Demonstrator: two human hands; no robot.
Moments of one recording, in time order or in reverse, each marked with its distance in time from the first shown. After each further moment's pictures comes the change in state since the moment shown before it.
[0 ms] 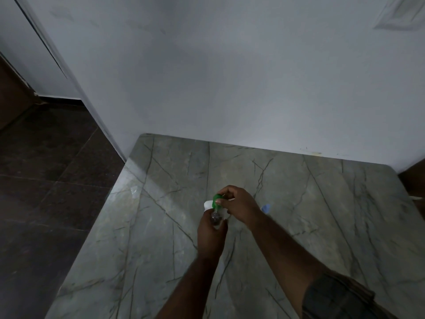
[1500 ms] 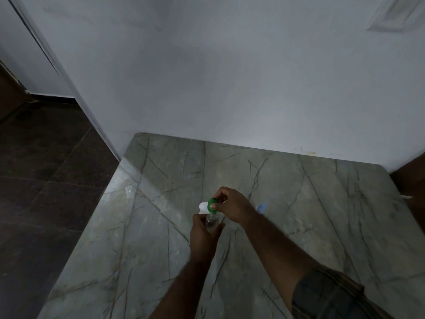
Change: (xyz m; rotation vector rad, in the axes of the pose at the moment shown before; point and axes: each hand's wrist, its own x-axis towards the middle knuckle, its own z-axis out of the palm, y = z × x) left_hand 0.000 -0.014 -0.005 0.011 -0.028 -0.141; right_hand 0.001 -0.003 0.002 -0.204 -0.052 -0.014
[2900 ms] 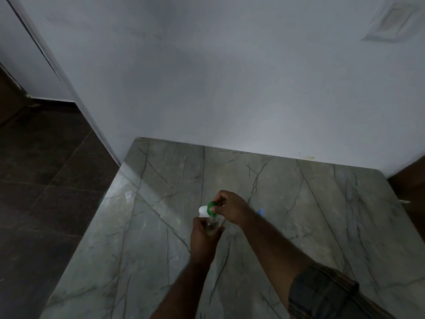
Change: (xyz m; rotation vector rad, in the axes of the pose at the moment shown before) left_hand 0.004 0.006 0.001 -0.025 -0.014 0.000; right_hand 0.010 0.000 -0.004 -0.033 -0.031 -0.011
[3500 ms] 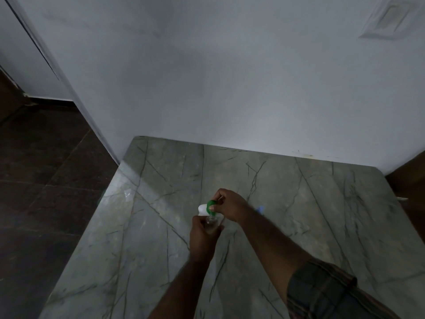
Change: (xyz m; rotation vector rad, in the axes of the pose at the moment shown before) left_hand 0.001 -0.008 0.001 0.007 -0.006 0.012; right_hand -0.002 -0.002 0.002 -0.036 -0.019 0.062
